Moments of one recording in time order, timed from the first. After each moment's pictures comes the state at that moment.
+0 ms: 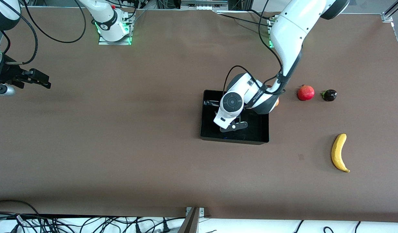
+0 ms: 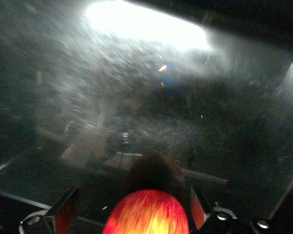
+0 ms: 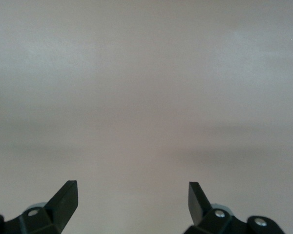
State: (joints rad) left arm -0.37 0.74 -0.26 -1.55 0.12 2.04 -0.88; right arm -0.07 0.00 0.01 -1.75 -0.03 1.71 -0.07
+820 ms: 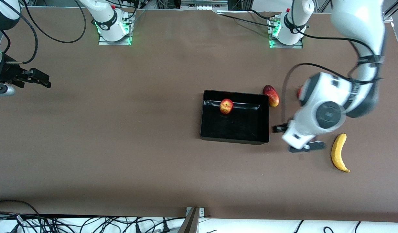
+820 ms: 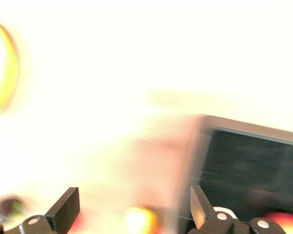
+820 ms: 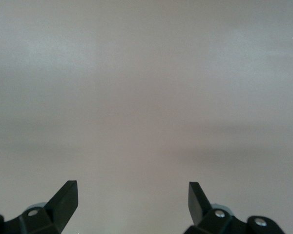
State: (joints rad) left arm 0.03 0.56 -0.24 -1.42 0.21 1.79 -0.32; right arm -0.07 0.00 0.01 -1.75 -0.03 1.71 -0.07
